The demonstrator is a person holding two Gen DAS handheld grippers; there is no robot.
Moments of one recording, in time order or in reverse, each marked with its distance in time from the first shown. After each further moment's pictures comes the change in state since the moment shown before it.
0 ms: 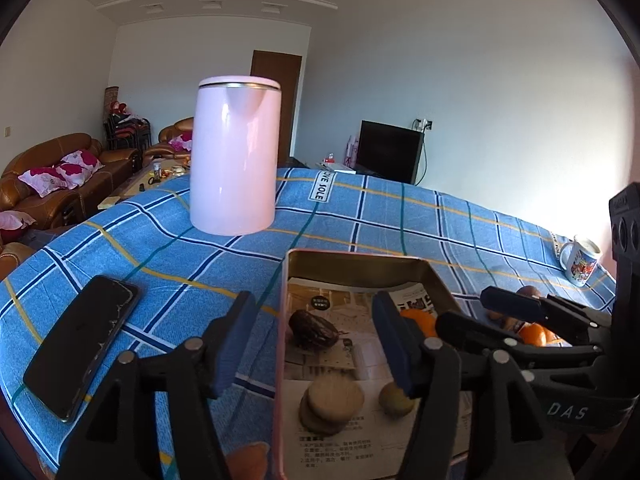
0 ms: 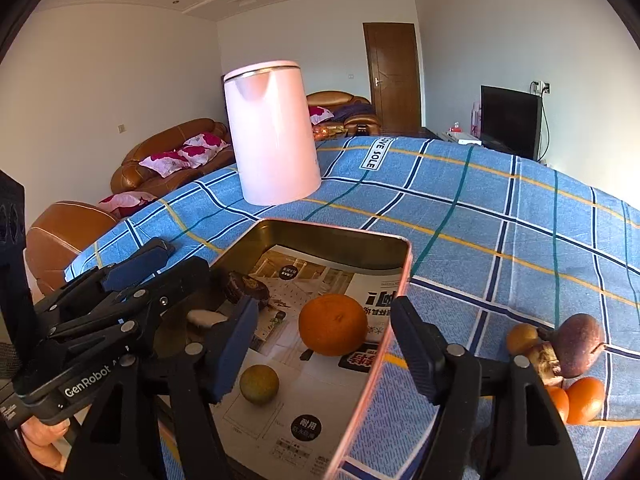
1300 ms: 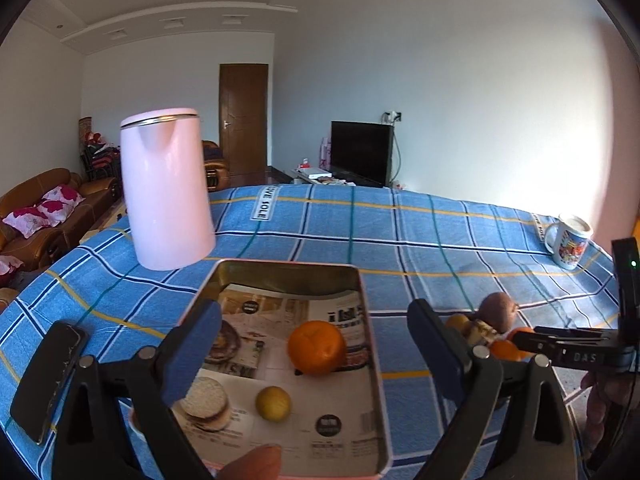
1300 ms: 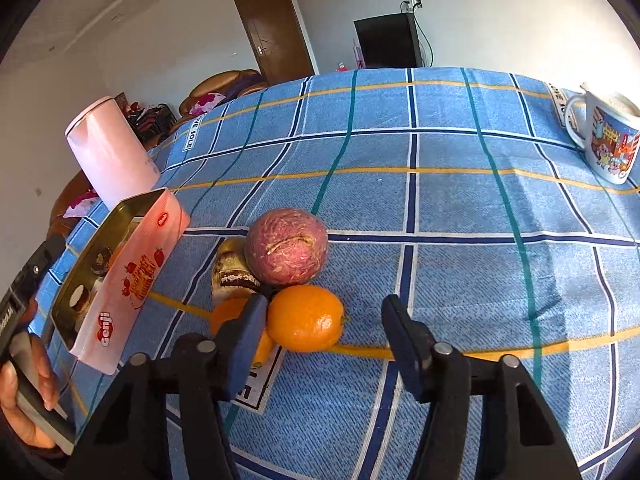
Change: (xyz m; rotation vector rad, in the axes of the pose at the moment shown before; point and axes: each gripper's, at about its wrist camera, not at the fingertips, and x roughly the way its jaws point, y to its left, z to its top) left arm 0.022 -0.082 0.014 0.129 -0.005 -0.045; right arm -0.051 -0.172 -0.054 0.367 0.152 -0.200
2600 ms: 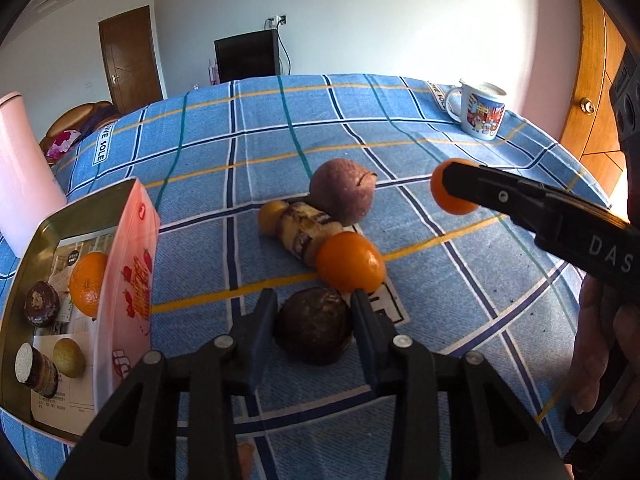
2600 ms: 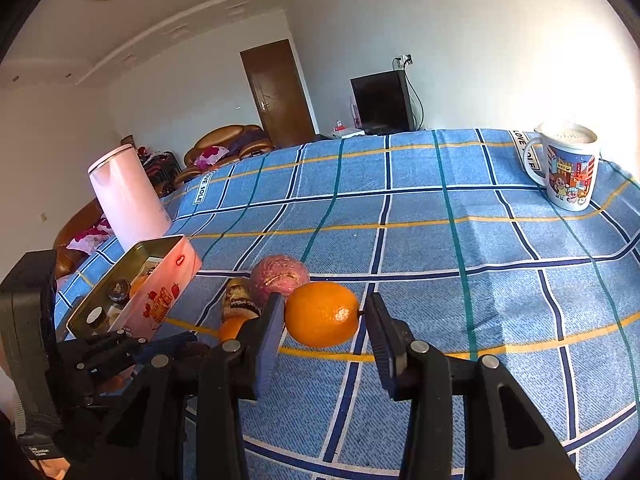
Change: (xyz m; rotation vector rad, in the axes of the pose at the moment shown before) left arm 0.037 -0.119 -0.042 0.230 0.349 -0.264; right arm -0.057 -0.010 -0.014 -0.019 -0.239 -0.025
